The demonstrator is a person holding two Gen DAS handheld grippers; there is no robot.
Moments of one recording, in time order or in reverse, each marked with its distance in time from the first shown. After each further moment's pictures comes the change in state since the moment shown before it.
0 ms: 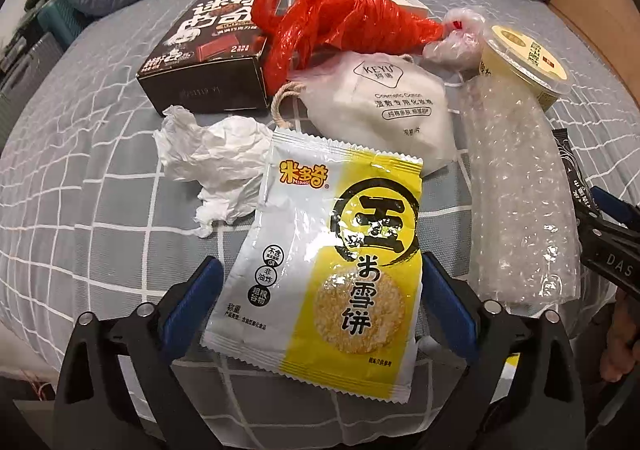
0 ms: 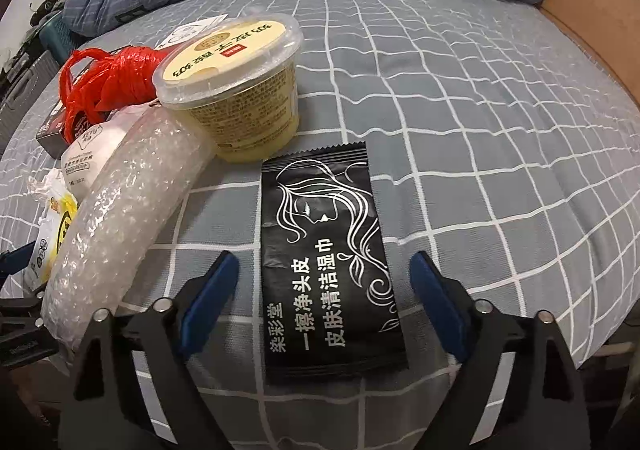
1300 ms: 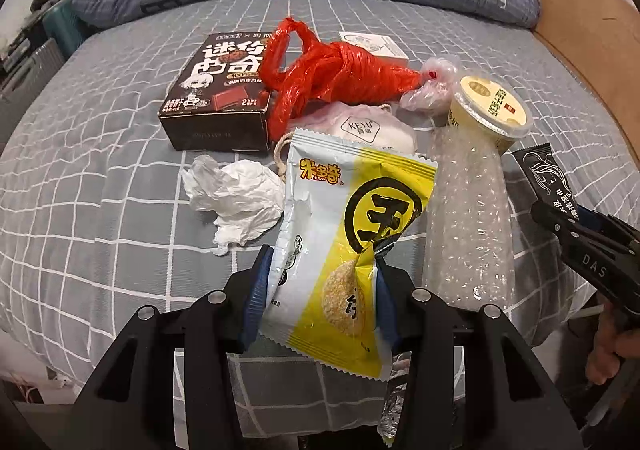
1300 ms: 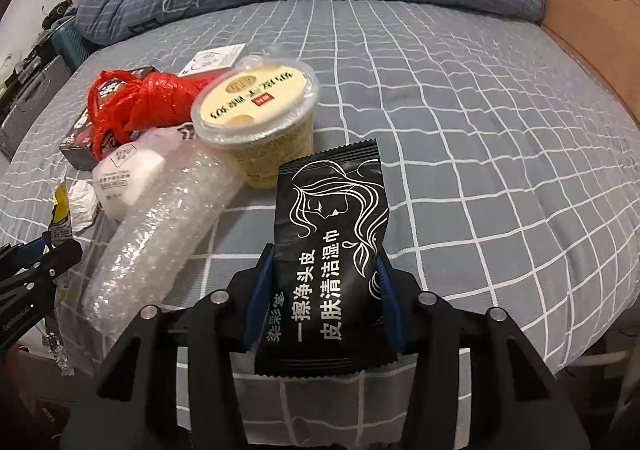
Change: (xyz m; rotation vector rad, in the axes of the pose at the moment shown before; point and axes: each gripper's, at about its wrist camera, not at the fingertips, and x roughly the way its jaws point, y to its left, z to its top) left arm -0.046 0.006 -0.001 -0.021 -0.087 -0.059; right arm -0.038 0.008 0.001 -0.020 -0.061 0.001
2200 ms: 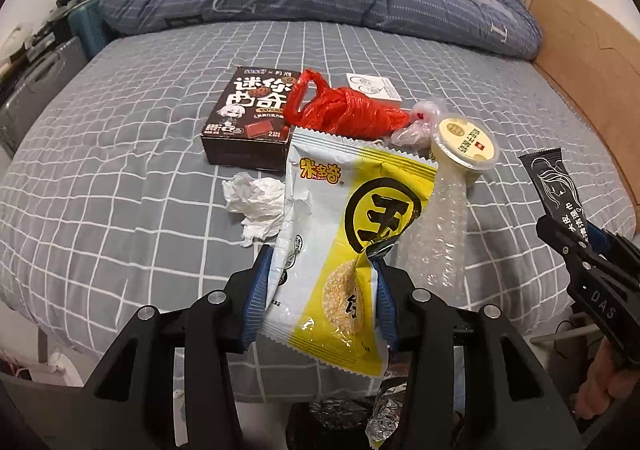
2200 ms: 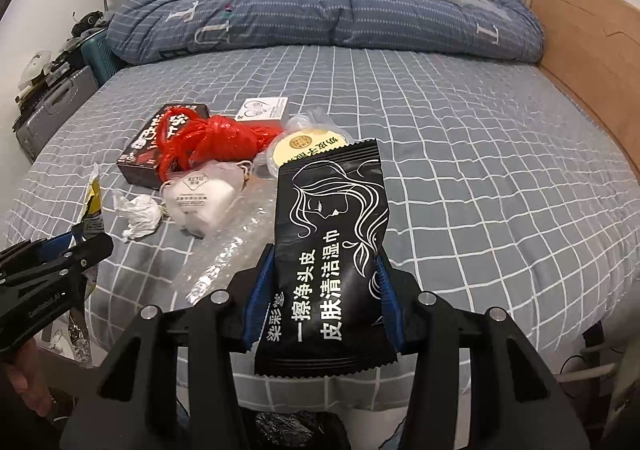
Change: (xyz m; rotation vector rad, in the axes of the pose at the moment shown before) left arm -0.062 0.000 -0.006 -0.063 -0.080 0.008; right arm -0.088 0.028 -0.006 -0.050 -0.133 0.011
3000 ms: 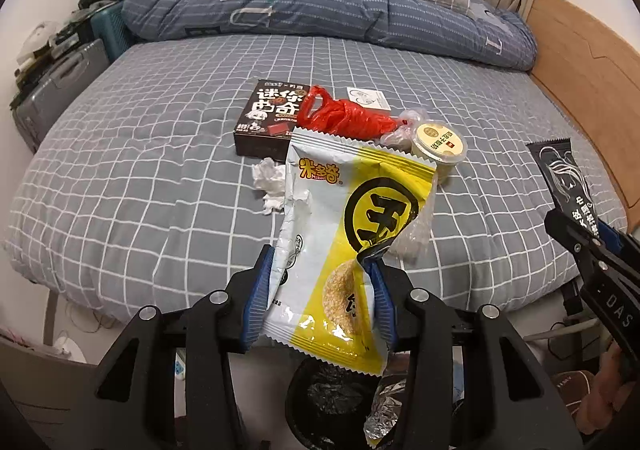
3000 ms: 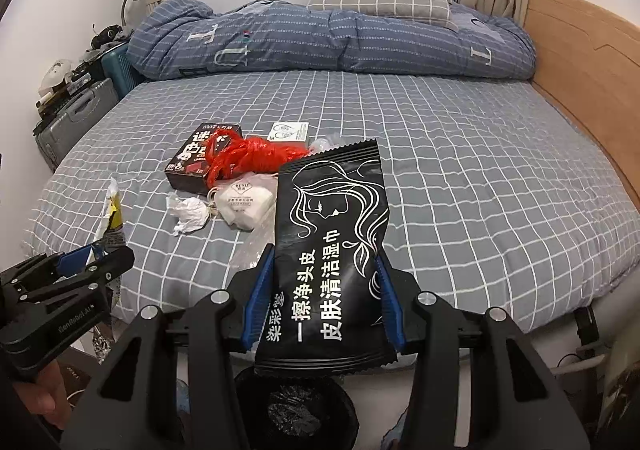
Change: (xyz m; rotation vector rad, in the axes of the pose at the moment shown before) left arm -0.078 -0.002 -0.031 -0.026 -0.034 0.019; right arm -0.092 0.017 -0.015 -0.005 -0.054 0.017
